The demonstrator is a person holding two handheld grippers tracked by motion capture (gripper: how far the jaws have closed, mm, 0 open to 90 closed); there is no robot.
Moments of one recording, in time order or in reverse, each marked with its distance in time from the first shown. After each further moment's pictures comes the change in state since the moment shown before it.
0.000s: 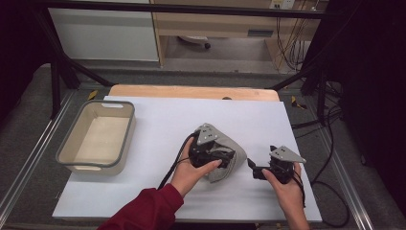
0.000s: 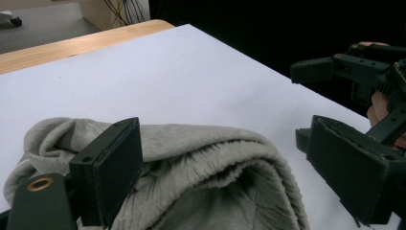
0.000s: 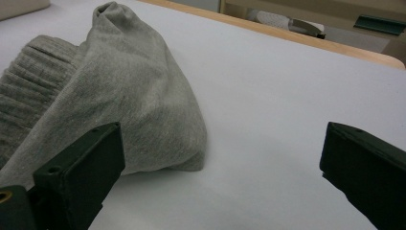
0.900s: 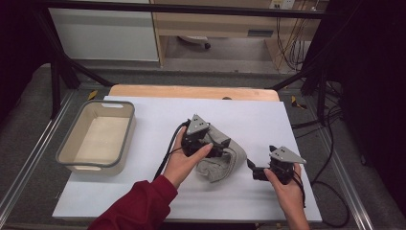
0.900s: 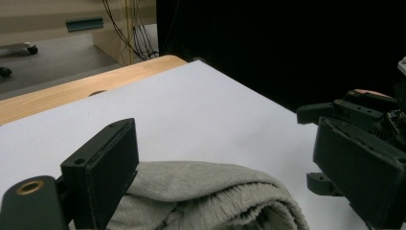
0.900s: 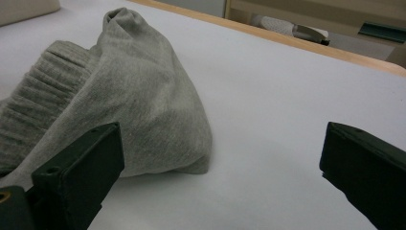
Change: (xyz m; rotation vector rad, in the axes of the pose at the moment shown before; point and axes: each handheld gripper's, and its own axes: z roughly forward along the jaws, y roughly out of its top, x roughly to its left) left arm 0.018 0.025 -0.020 -0.093 0.018 0.004; right arm 0.002 0.001 -0.003 -0.016 0.018 -0.014
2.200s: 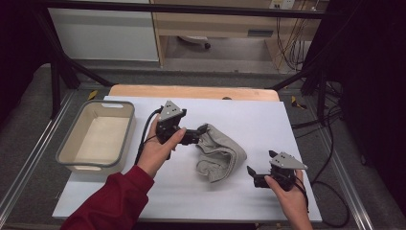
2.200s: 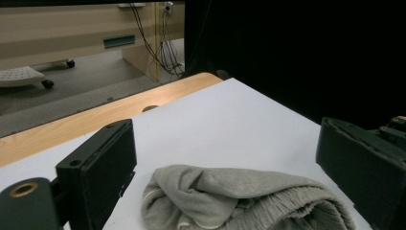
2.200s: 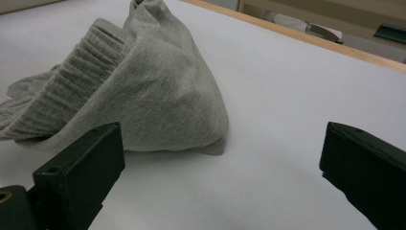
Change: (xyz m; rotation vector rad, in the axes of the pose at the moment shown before) left arm 0.046 0.022 -0.051 -0.044 0.076 0.010; right arm 0.008 -0.006 -0.013 0.019 0.042 -0.051
